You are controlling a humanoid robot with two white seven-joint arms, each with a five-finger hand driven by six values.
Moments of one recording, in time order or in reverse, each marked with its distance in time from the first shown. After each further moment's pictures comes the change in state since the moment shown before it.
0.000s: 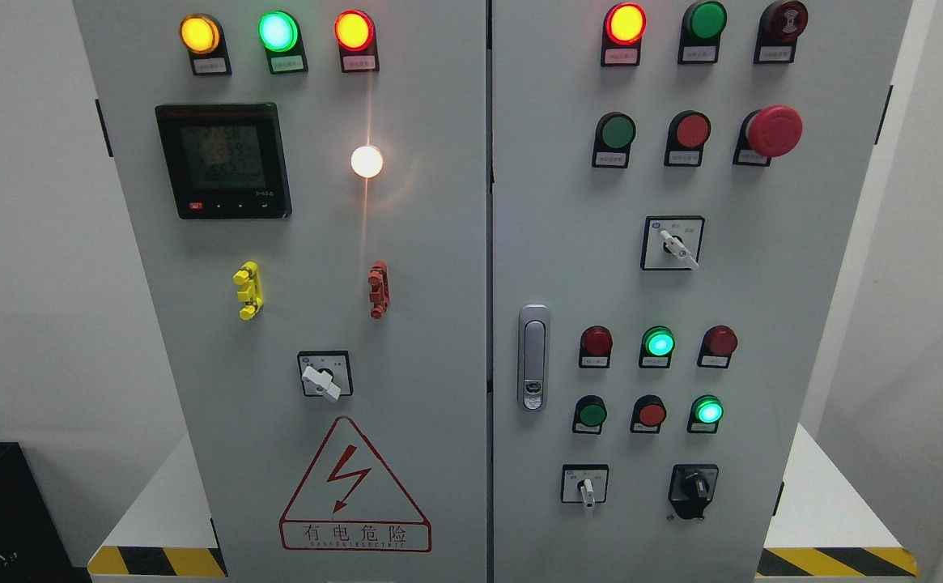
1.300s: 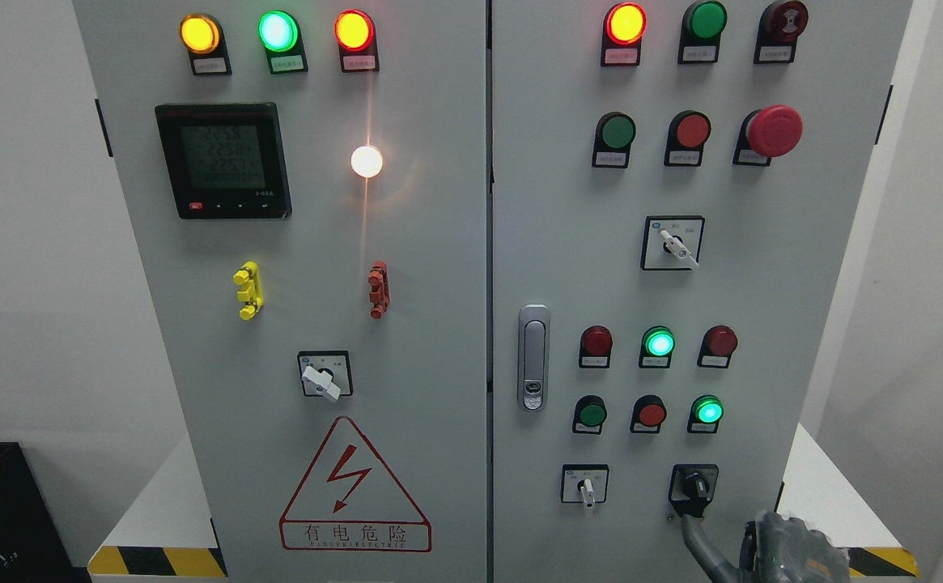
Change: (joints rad) left arm 0.000 0.000 0.000 0.000 0.000 0.000 0.000; right arm -0.209 -0.001 -0.007 0.023 0.114 0.083 0.123
